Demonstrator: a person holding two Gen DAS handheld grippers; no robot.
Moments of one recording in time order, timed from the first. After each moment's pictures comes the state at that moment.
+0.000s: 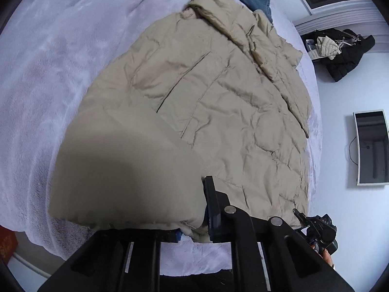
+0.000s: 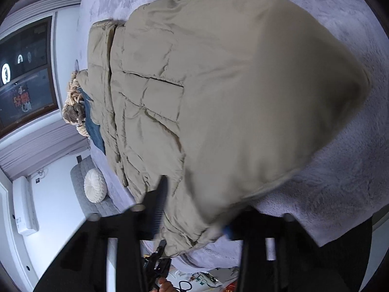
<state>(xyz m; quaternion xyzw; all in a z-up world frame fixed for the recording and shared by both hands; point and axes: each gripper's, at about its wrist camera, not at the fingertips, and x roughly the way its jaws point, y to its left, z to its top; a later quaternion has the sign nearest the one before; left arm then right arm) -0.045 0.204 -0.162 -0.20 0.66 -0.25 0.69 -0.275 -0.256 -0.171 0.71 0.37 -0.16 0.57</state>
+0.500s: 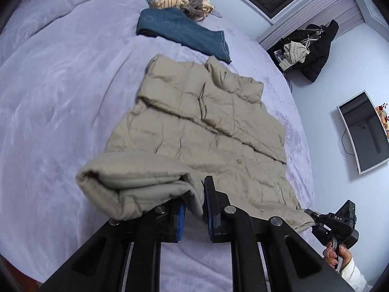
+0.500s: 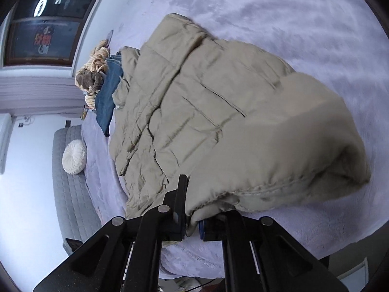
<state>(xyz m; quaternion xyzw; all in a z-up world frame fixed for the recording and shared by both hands) 0.017 0.186 -0.047 -0.15 0.54 -0.29 0.78 -0.215 -0.275 -0.068 0.55 0.41 -0.15 0.72</state>
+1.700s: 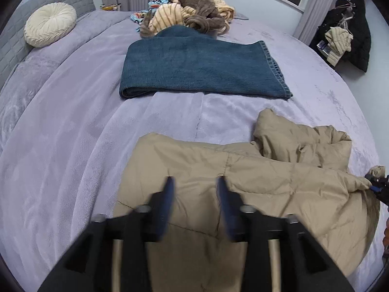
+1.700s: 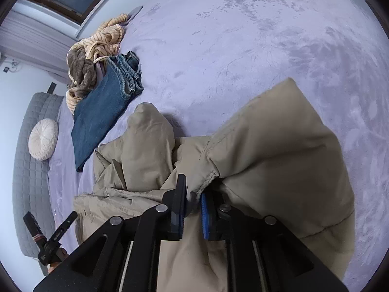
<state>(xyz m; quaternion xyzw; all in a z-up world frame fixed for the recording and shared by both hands) 0.278 0.012 -0.111 0.01 0.50 -0.17 0.85 0.137 -0.429 -0.083 0.37 0.48 -0.12 0.79</state>
